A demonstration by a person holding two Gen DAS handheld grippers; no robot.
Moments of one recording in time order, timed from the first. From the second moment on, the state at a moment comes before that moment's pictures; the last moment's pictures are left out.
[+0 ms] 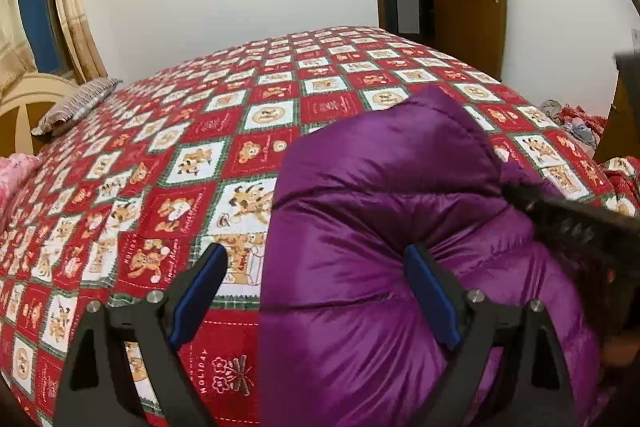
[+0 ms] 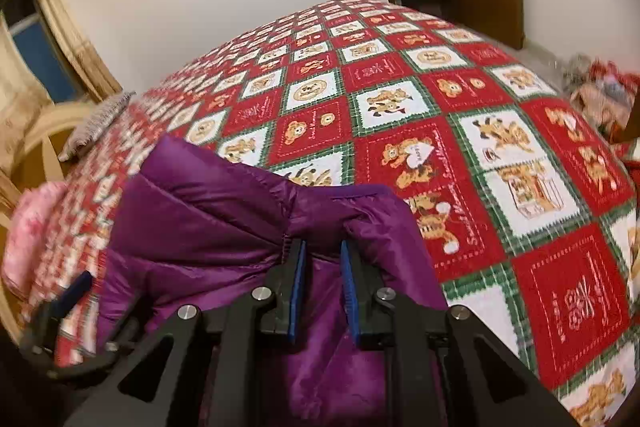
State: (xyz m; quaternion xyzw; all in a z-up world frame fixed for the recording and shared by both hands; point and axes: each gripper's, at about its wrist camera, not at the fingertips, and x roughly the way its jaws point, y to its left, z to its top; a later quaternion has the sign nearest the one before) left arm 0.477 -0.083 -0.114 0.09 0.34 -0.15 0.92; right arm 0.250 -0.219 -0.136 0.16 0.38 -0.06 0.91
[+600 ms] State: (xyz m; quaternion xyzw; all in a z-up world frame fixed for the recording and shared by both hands) left arm 0.542 -0.115 -0.120 0.11 0.38 -0.14 0.91; right arm 0.259 -0.220 -0.161 0.15 0.37 -0.04 0.92
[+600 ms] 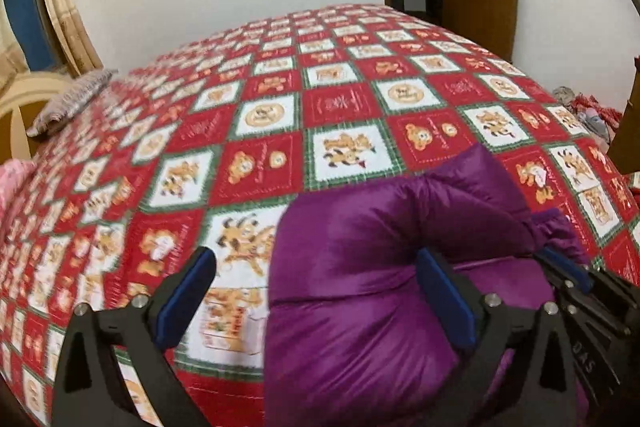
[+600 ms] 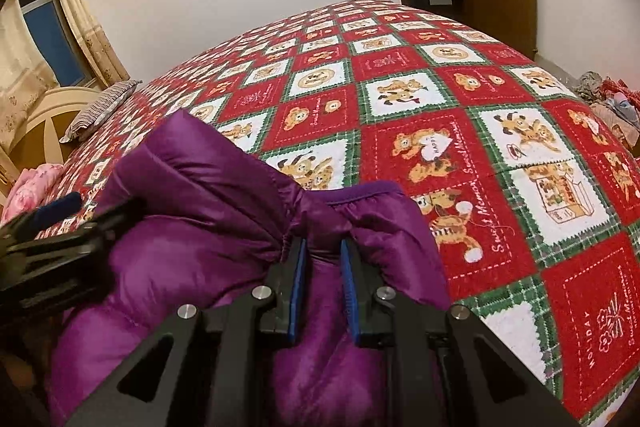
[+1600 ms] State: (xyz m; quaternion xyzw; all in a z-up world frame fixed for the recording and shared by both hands) left arm 0.511 -0.112 -0.121 0.16 0.36 -0.12 0.91; right arm 0.194 -0.216 -0.142 0.14 0.36 -0.06 0.92
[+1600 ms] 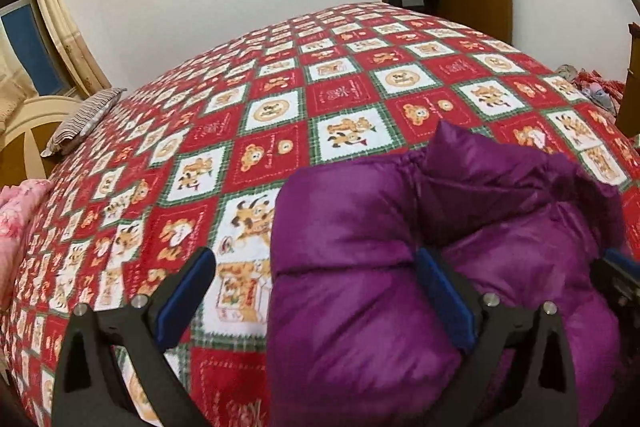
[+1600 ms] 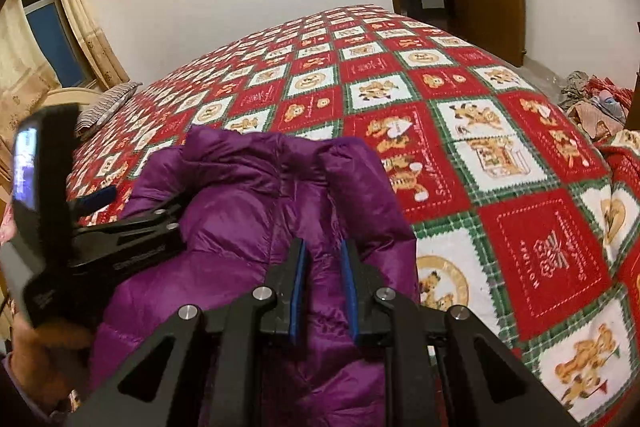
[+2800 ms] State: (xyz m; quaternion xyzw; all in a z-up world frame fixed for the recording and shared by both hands) left arm 0.472 -0.104 -0.131 0.13 0.35 -0.11 0.92; right arm 0.130 -0.194 -0.162 0.15 0.36 -0.02 0.92
